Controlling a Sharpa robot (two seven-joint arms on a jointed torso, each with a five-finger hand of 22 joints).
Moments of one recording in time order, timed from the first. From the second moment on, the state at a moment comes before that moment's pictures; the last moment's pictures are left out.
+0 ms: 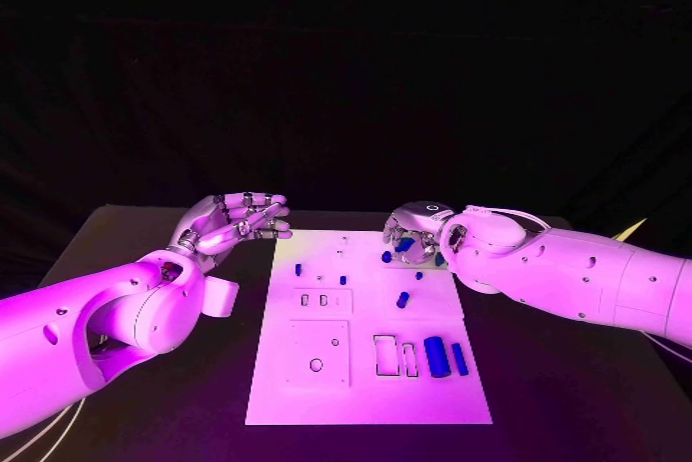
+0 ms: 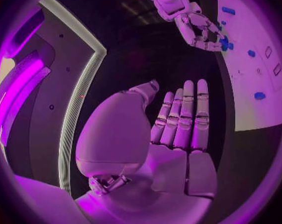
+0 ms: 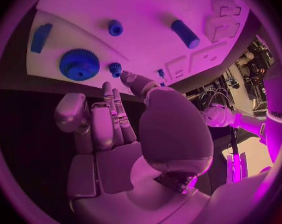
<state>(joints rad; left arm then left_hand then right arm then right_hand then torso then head) 1.19 -0.95 0.00 1.66 -0.14 -0.35 0.43 1.42 -0.15 0.44 0.19 0.07 0.83 0.21 0.25 0.16 1.01 0.18 0.08 0.05 1.02 0.12 0.32 0.30 0.17 0.93 0.22 0.35 0.11 1.30 -0.67 -0.14 1.25 -1.57 -0.25 -0.08 1.25 -0.23 0.53 -0.04 0.21 0.95 0.16 0.22 0.25 1.15 0.10 0.07 0.14 1.46 0.02 1.30 1.17 0.11 1.33 0.11 1.20 1.03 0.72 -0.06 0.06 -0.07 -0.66</state>
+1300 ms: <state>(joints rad) 1.19 -0.95 0.01 1.66 -0.11 -0.35 0.42 1.42 -0.15 0.44 0.19 0.07 0.83 0.21 0.25 0.16 1.01 0.18 0.08 0.05 1.02 0.12 0.33 0.30 0.17 0.93 0.22 0.35 0.11 1.29 -0.64 -0.14 1.21 -1.54 -0.28 -0.06 1.28 -0.20 0.57 0.00 0.18 1.01 0.13 0.26 0.34 1.19 0.08 0.07 0.16 1.46 -0.01 1.39 1.24 0.09 1.39 0.09 1.32 1.20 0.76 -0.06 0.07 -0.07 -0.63</state>
